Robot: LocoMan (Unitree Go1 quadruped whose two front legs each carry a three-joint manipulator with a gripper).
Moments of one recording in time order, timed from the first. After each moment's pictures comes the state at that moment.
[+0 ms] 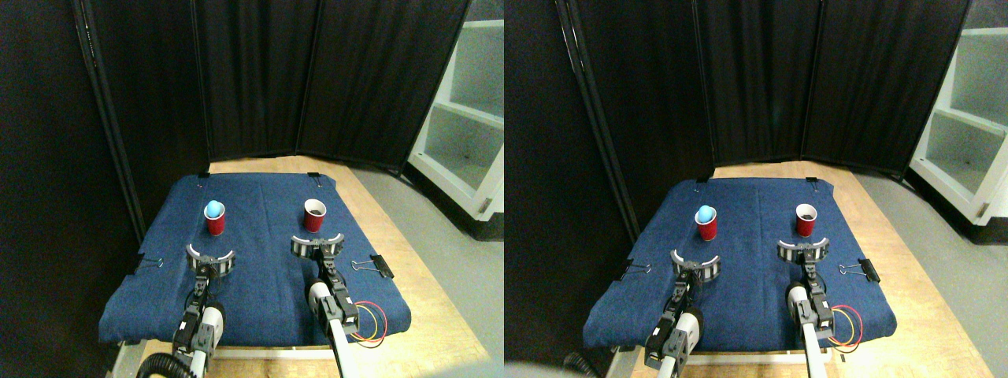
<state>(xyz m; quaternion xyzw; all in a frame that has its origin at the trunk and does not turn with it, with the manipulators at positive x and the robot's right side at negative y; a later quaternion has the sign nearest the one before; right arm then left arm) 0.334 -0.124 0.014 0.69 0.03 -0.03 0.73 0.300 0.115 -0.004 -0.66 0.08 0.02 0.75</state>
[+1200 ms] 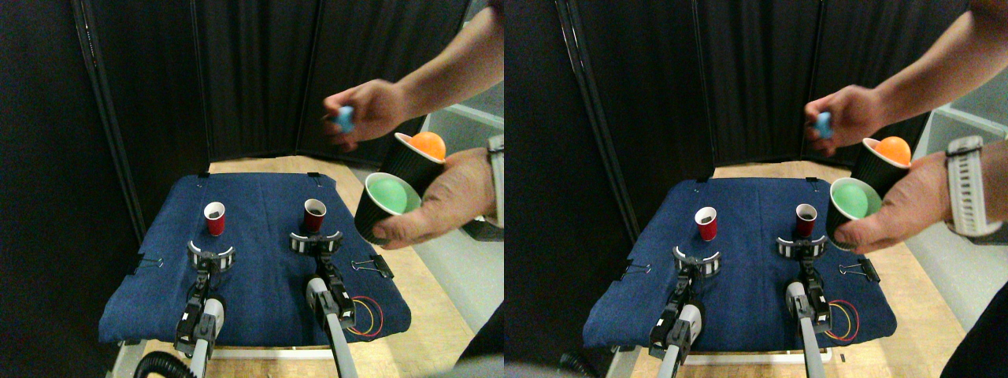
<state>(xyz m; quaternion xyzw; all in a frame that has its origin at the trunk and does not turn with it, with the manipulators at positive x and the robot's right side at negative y) 0.340 -0.123 0.014 0.68 0.02 -0.03 0.73 0.311 0.116 -0.007 -0.66 0.08 0.03 0.74</state>
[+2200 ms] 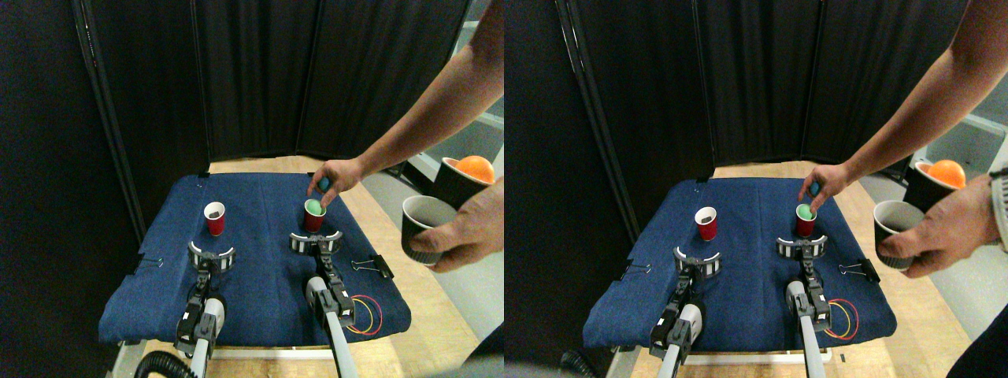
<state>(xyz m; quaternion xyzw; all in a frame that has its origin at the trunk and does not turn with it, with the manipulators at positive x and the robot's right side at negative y) 0.342 -0.124 0.013 0.68 0.02 -0.03 0.73 0.311 0.115 -0.008 -0.66 0.08 0.03 0.74</state>
